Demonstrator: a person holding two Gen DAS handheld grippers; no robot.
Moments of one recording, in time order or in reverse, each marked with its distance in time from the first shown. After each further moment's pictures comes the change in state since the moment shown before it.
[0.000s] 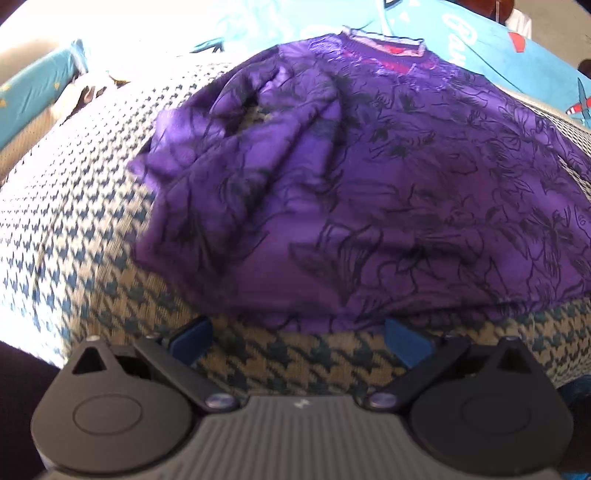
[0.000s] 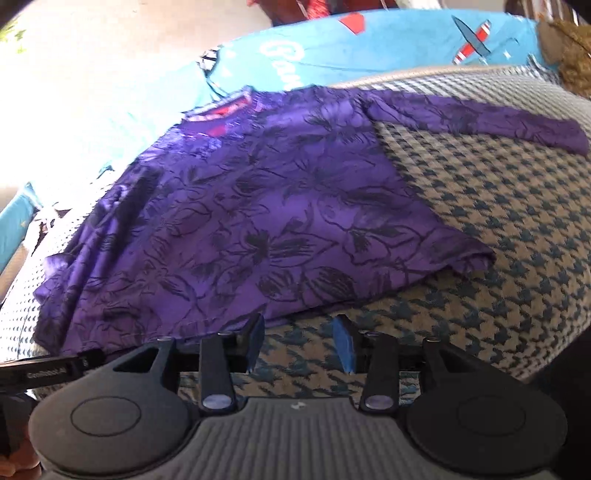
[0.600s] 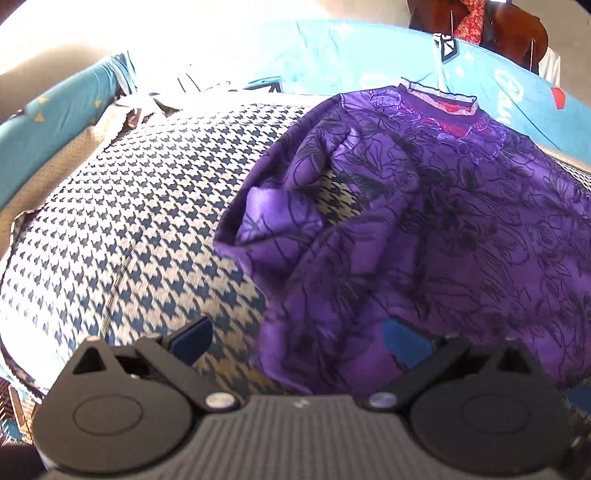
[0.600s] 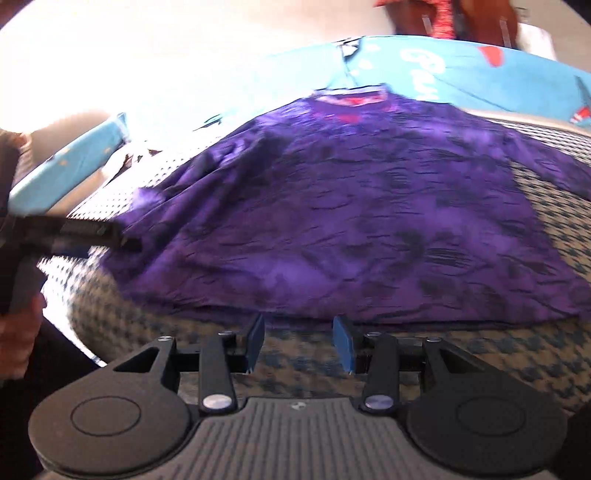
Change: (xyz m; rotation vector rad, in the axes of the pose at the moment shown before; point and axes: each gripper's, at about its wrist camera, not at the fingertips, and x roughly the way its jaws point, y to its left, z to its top) left arm -0.008 0.060 0.060 -0.058 -0.047 0.040; right arm 0.013 0.083 -0.021 -0.293 0.016 0.206
